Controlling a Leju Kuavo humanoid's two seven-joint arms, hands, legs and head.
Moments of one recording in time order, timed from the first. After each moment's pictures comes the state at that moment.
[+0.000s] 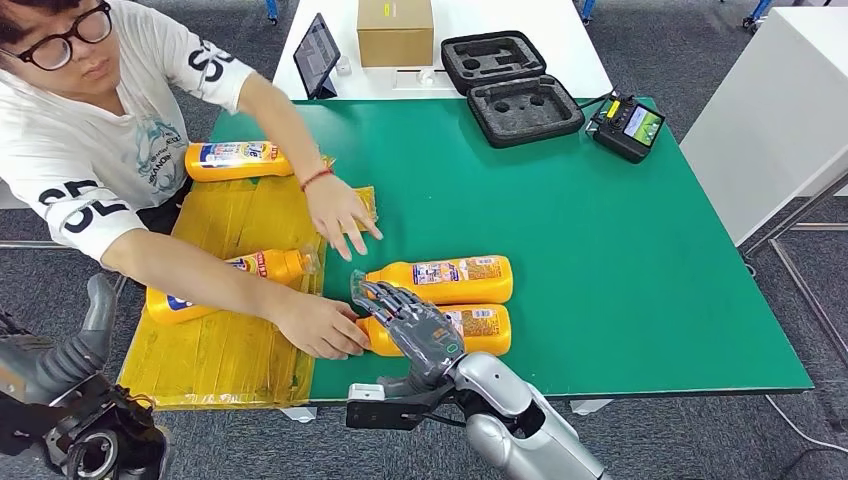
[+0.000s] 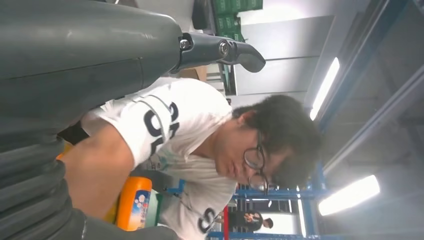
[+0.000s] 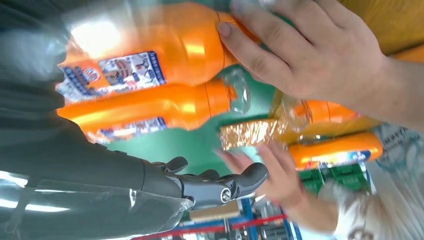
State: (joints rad) left arm 0.05 -0.19 0.22 -1.84 0.02 0.61 -0.70; right arm -0.27 -0.02 0.58 -1.37 0.92 -0.15 -0.15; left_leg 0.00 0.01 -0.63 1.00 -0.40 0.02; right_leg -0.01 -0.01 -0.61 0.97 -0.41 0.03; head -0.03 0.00
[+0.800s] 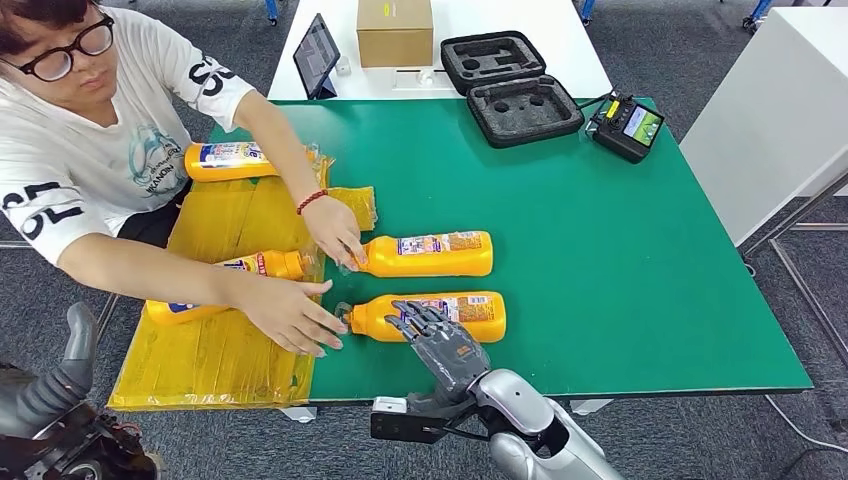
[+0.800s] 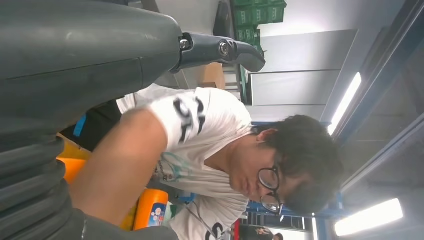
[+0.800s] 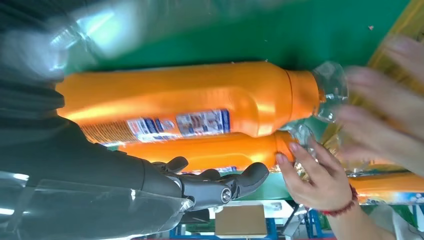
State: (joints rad) left arm 0.12 -0.27 0.32 -1.88 0.04 0.54 -0.70; right arm -0.21 -0.11 0.58 -1.42 0.95 -0.10 -0.06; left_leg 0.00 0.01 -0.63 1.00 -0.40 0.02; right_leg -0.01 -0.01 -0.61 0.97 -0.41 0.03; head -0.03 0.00
